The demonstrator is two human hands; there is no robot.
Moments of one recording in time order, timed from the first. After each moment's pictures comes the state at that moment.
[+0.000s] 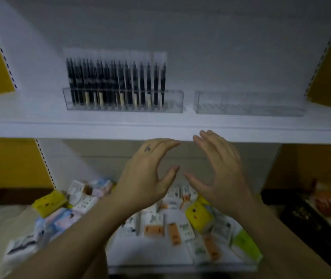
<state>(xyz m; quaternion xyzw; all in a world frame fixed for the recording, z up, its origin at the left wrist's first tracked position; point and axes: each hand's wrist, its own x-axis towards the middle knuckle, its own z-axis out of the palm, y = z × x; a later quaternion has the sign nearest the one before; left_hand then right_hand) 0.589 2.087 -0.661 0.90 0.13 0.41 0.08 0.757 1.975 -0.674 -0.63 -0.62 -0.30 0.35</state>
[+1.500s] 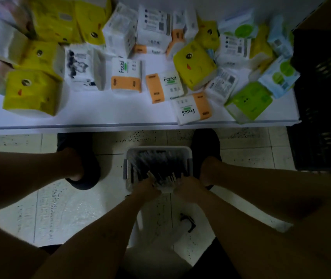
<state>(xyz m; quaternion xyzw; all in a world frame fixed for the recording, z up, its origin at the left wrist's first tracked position) 0.592 1.964 -1.146 0.69 0.43 -0.31 0.49 0.723 1.873 -1.099 -0.77 -0.32 0.54 -0.07</state>
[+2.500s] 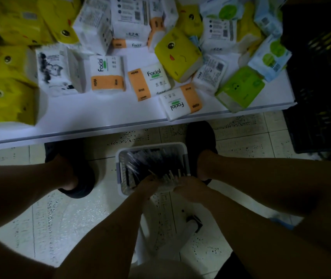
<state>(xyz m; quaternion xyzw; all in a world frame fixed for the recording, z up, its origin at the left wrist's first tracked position) 0.622 1.957 -1.157 0.52 0.55 -0.24 0.61 0.734 1.857 -1.112 -0.77 -0.23 0.59 0.02</state>
